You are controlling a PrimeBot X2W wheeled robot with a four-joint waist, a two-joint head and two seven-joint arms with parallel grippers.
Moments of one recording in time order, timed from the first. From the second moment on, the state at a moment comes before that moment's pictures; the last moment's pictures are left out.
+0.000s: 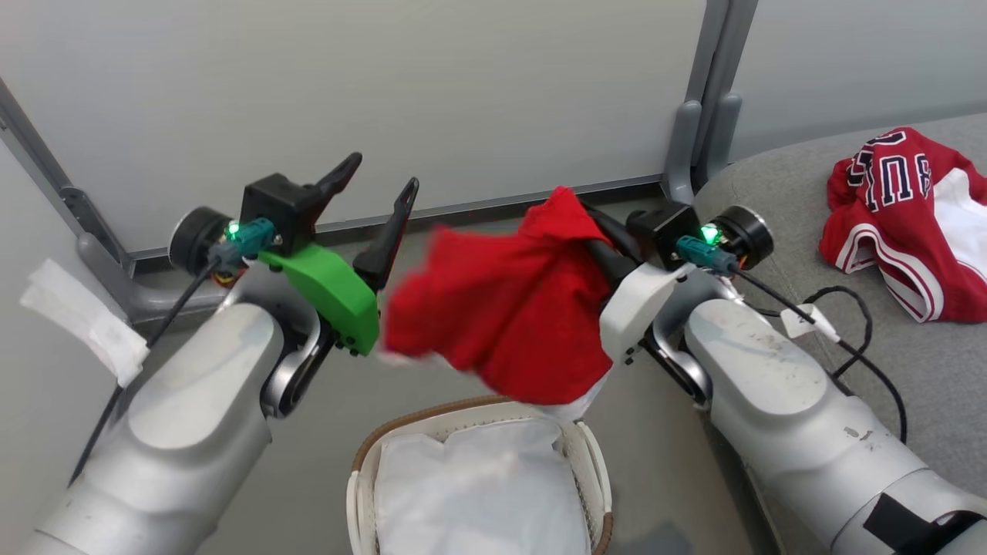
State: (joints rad) left arm -0.78 0.36 -0.84 0.47 -0.71 -0.06 -0.14; right arm -0.79 -0.10 0.66 0.74 0.36 0.13 -0.26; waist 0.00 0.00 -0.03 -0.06
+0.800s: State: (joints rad) left arm -0.56 0.23 -0.90 0.46 -0.71 -0.02 -0.25; right arm -0.68 -0.30 0.35 0.62 0.26 0.13 -0.26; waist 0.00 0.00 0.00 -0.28
